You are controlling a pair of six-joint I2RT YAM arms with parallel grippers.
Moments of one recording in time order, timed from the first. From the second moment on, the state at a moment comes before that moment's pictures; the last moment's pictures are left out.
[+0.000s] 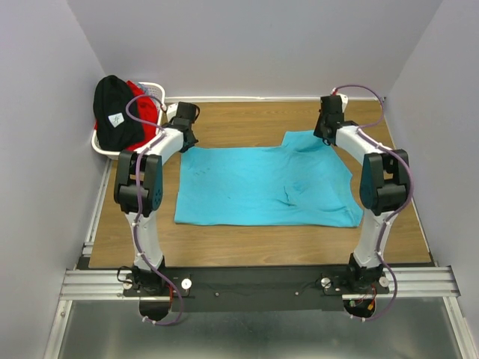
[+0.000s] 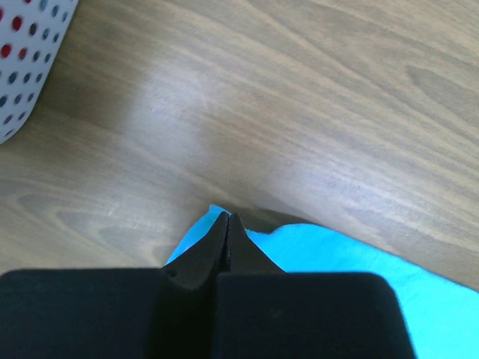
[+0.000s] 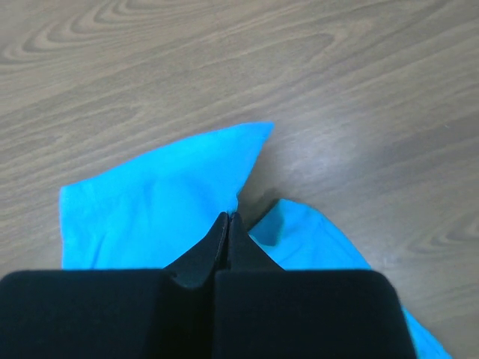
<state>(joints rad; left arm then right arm) -0.19 2.03 1.51 -0.40 -0.34 -0.57 0.16 2.04 1.52 -0.22 0.29 0.33</state>
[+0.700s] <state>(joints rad) -0.18 1.81 1.23 -0.36 -0.30 -0.66 0.16 1.57 1.09 -0.29 0.33 0.51</state>
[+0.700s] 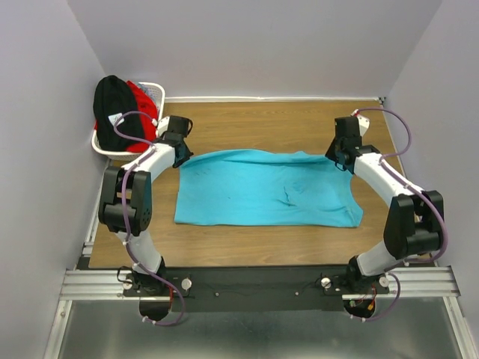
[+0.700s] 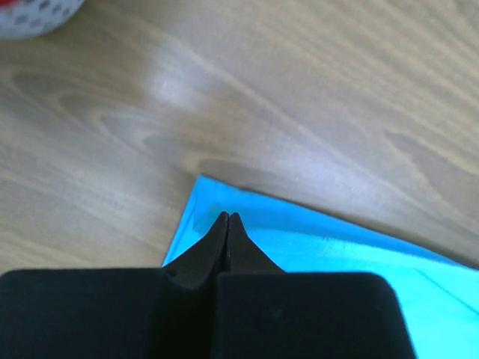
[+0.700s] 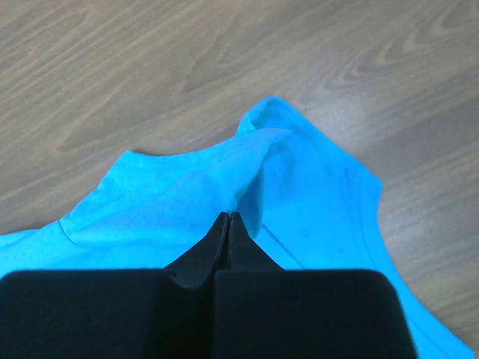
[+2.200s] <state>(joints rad) -0.12 1.71 1.27 -0.33 -0.26 -0.67 0.13 1.58 1.18 -0.41 0.33 0.59</state>
